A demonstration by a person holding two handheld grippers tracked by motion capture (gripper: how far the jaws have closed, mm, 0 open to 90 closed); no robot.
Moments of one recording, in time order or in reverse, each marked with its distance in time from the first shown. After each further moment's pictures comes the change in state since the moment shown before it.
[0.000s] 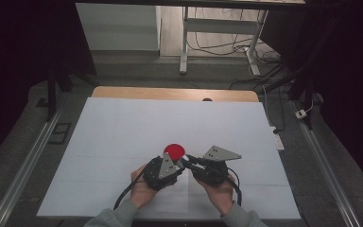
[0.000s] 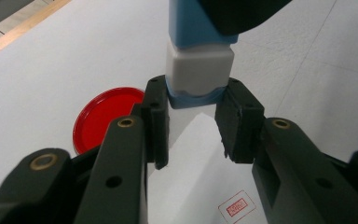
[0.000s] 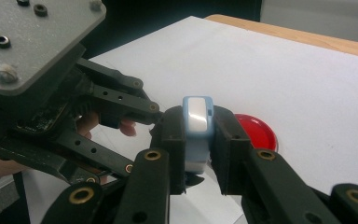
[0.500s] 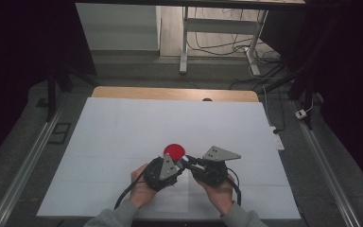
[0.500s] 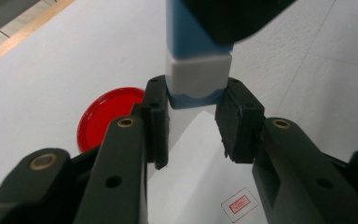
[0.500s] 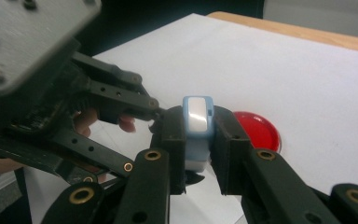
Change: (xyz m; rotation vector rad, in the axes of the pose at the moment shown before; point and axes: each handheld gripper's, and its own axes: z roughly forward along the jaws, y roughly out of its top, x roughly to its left) left arm 0.001 0.000 0.000 0.013 -0.007 0.020; right arm -0.001 -0.001 0.000 -0.002 0.011 0.005
